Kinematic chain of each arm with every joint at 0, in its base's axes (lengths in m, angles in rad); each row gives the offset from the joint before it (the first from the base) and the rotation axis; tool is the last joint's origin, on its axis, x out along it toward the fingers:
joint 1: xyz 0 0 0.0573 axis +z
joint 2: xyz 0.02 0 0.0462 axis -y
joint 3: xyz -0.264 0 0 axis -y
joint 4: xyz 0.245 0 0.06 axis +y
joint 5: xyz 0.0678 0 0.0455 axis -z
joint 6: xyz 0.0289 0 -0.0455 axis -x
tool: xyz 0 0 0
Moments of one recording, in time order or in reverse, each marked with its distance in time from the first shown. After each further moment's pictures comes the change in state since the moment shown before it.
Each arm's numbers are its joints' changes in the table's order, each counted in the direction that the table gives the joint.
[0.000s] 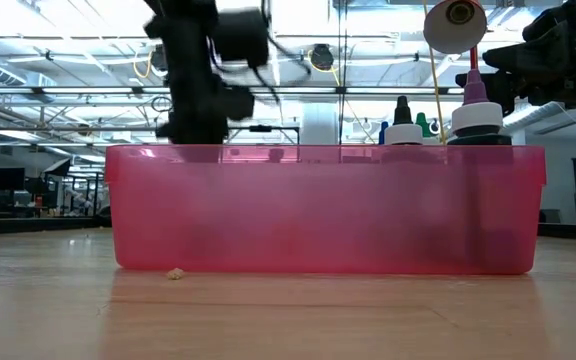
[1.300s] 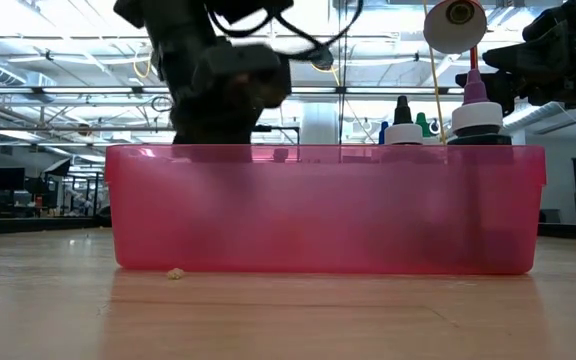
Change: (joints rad) left arm -0.355 -0.132 0.002 -0.354 0.027 0.106; right arm 0.000 -0.001 0.000 0.000 0.000 0.000
